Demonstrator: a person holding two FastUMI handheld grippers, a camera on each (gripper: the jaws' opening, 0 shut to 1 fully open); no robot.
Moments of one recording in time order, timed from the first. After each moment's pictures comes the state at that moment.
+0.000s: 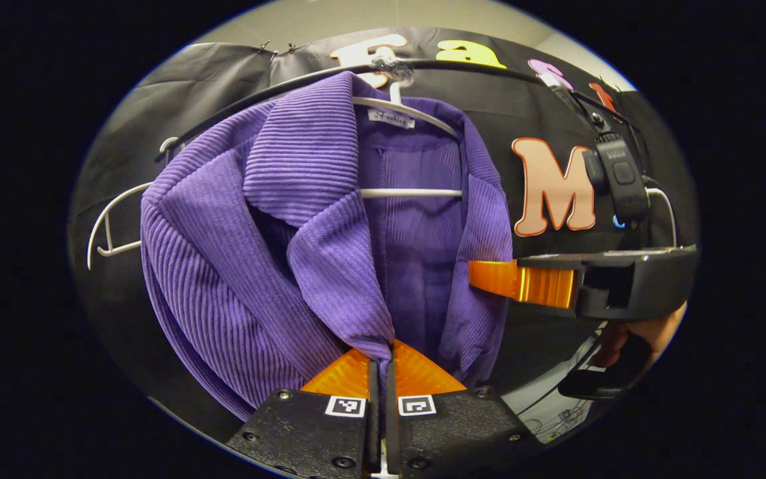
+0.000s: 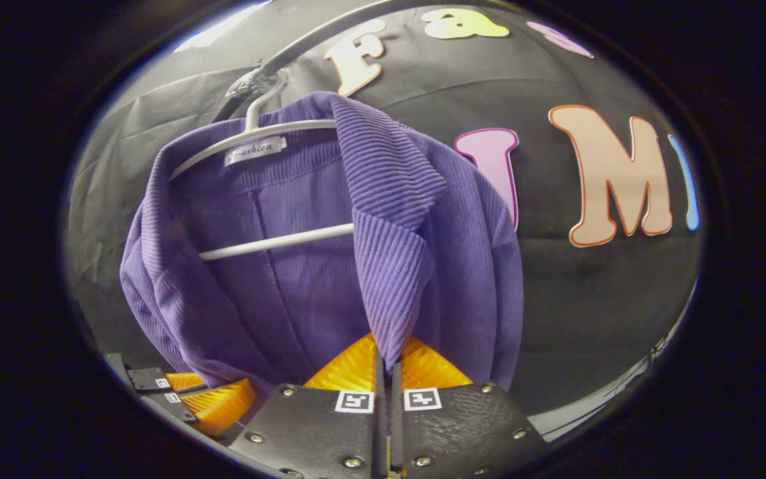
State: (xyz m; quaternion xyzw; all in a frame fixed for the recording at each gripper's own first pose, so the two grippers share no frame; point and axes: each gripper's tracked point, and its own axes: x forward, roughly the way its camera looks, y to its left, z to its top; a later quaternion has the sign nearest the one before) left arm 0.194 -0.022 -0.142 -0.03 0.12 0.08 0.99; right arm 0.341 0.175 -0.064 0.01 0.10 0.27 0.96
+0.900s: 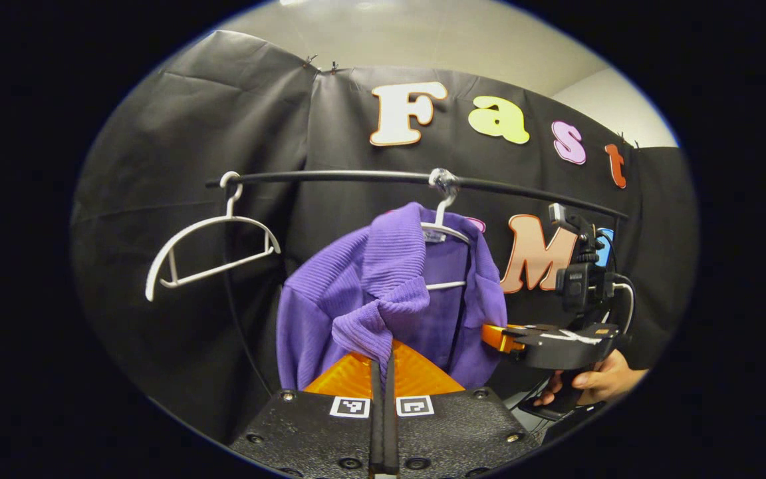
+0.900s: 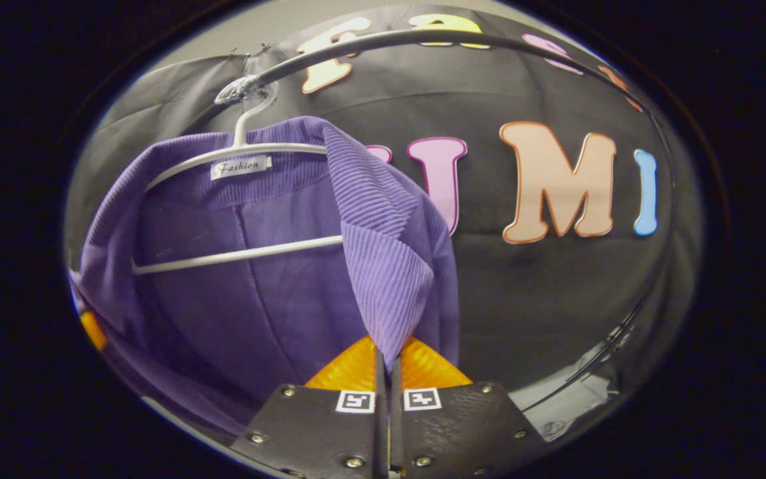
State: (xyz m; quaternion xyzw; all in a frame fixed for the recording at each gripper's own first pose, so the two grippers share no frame) left arm 0.090 0.038 -0.011 -0.08 0.07 0.09 0.99; right arm 0.310 0.132 -0.047 -0.03 0.13 0.11 0.99
